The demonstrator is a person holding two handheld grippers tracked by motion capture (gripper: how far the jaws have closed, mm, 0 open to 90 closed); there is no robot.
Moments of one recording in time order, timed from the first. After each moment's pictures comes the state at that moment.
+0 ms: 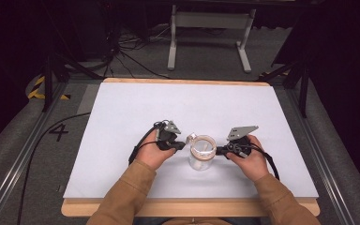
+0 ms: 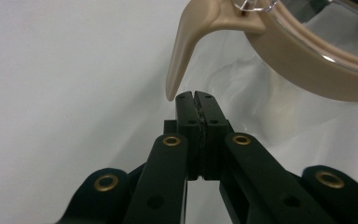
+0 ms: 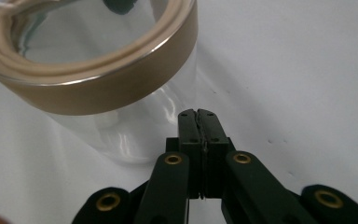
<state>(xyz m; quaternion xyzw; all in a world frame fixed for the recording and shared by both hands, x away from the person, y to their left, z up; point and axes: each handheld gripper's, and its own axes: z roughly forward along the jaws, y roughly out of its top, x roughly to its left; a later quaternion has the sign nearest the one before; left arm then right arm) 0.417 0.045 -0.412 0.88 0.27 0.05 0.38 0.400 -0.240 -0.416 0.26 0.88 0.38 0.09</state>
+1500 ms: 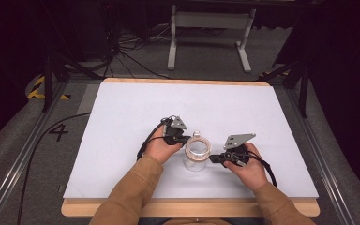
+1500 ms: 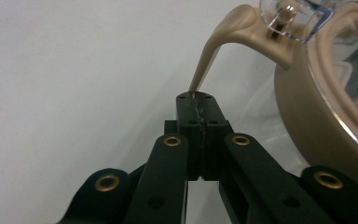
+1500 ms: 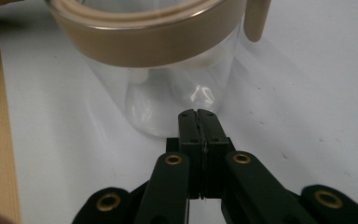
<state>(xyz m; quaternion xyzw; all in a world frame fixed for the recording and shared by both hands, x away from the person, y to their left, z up) 0.442 0.024 -0.424 0.87 0.24 0.05 0.42 0.376 -0.228 -0.420 0.24 0.89 0.38 0.08</state>
